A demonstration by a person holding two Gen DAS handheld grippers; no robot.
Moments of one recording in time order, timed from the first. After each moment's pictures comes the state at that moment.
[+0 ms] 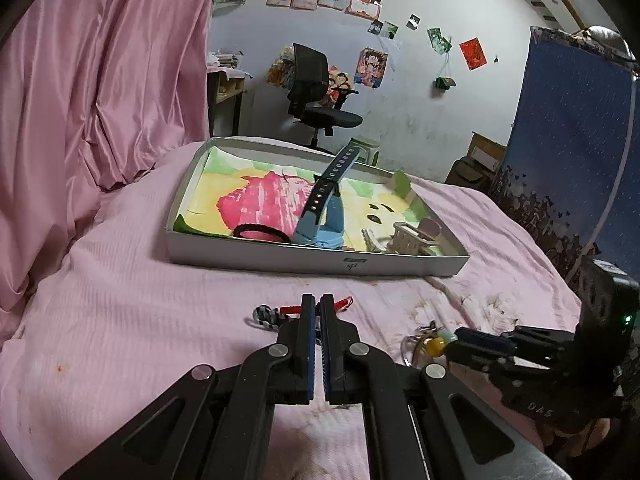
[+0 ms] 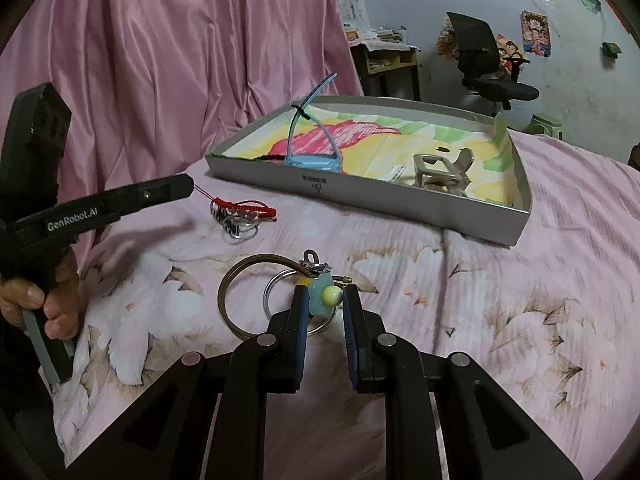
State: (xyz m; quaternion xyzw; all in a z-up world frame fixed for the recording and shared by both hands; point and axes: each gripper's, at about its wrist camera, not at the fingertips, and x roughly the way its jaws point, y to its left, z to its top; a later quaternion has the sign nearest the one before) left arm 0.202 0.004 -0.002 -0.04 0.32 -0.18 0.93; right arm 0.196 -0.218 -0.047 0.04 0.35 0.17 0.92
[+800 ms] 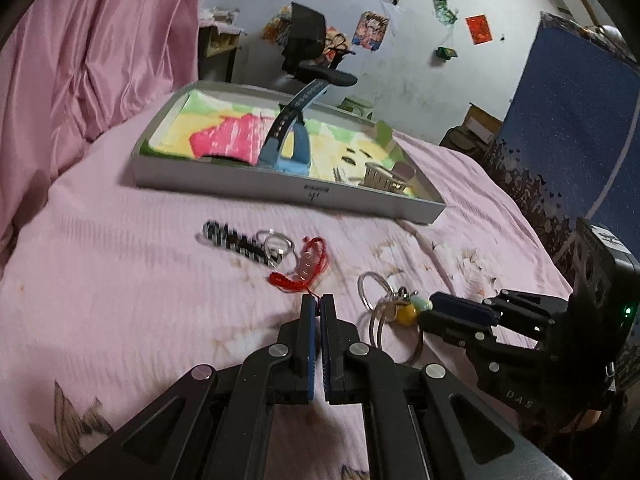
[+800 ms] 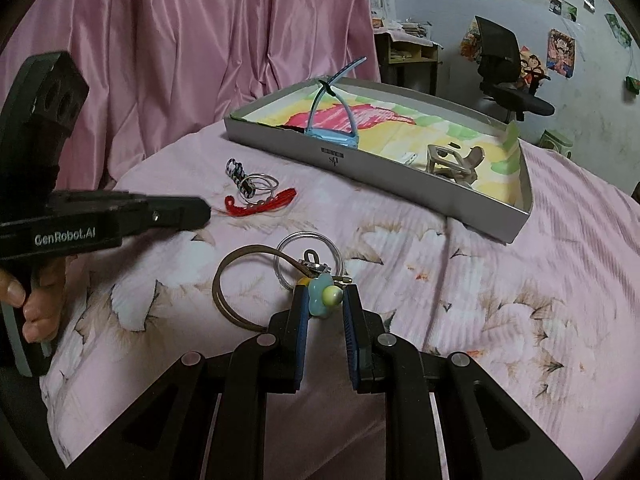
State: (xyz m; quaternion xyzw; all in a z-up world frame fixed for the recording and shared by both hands) left arm 0.178 -0.019 -0.023 -0.05 0.40 -0.19 0.89; right arm 0.174 -0.214 -0.039 -0.03 0.37 0.18 0.91
